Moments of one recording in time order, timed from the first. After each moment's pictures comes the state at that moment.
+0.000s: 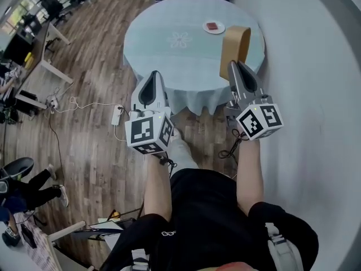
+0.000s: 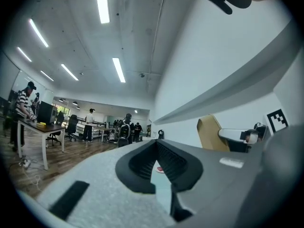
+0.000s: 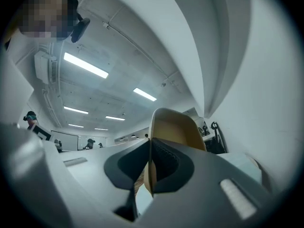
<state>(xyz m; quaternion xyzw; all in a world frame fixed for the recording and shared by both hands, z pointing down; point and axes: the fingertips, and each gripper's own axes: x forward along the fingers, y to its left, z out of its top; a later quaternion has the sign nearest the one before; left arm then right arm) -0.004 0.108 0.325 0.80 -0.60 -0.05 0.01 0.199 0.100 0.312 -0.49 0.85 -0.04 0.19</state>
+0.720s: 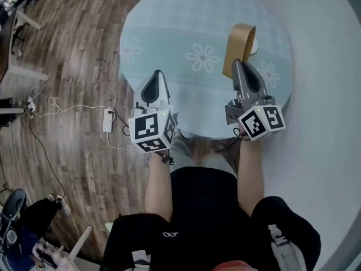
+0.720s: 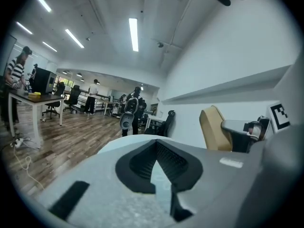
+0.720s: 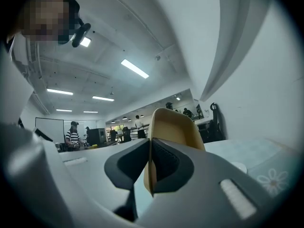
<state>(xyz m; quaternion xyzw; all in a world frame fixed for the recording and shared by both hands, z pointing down) -0.189 -0.279 0.414 0.79 -0.59 0.00 0.16 0.011 -0.286 0.352 -0.53 0.84 -0.10 0.08</state>
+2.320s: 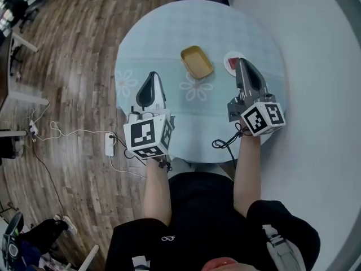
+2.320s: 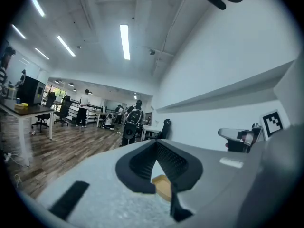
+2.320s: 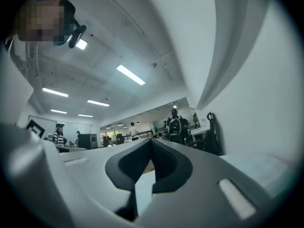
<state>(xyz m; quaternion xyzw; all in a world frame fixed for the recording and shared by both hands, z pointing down) -0.162 -0.382 0.358 0.81 -0.58 -0.02 0.10 0.067 -0.392 0.328 -0.55 0.82 -0.07 0.12</state>
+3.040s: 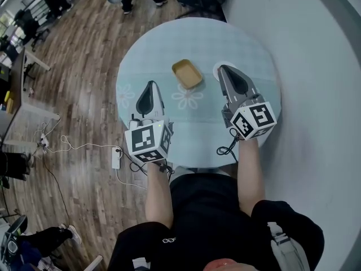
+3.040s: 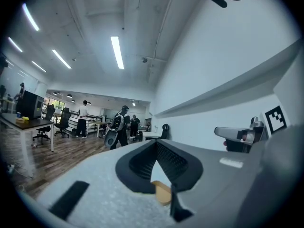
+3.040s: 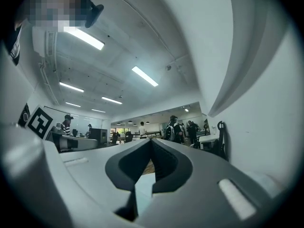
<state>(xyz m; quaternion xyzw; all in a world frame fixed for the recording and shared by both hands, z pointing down) -0.093 -0.323 0.311 0.81 -0.58 -0.02 0.04 0.096 -0.329 0.291 -0.50 0.86 0.00 0.08</state>
